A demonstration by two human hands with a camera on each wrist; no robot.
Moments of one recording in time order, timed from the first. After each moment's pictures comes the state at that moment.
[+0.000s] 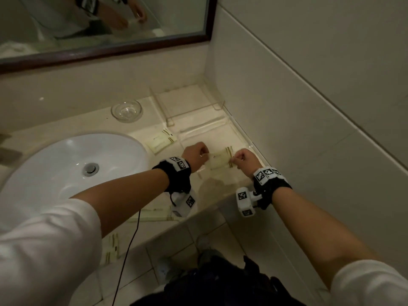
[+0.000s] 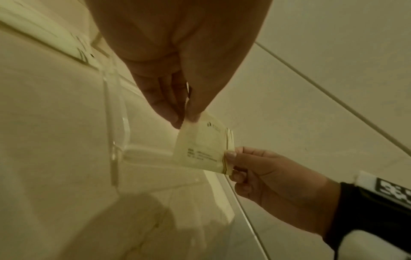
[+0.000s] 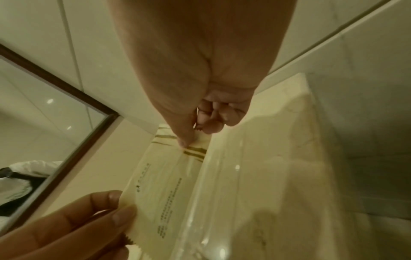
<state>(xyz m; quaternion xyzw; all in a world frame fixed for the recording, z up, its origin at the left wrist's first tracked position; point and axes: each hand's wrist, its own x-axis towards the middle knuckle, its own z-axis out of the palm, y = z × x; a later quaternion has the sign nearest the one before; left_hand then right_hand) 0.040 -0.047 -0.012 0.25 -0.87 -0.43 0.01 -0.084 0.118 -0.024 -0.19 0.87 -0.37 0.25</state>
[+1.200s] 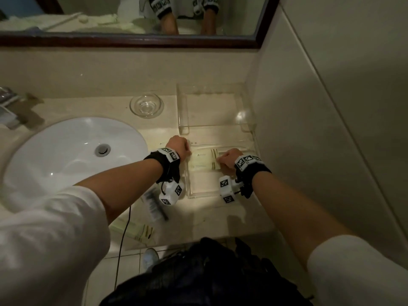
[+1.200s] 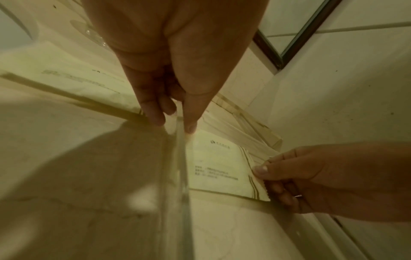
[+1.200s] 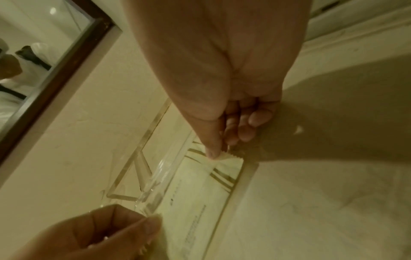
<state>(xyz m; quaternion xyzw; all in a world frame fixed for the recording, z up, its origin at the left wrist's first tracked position) -0.021 -0.132 -0.018 0.50 -0.80 -0.30 -0.07 -0.185 -0.030 -0.037 -0.29 0.84 -0.10 0.46</state>
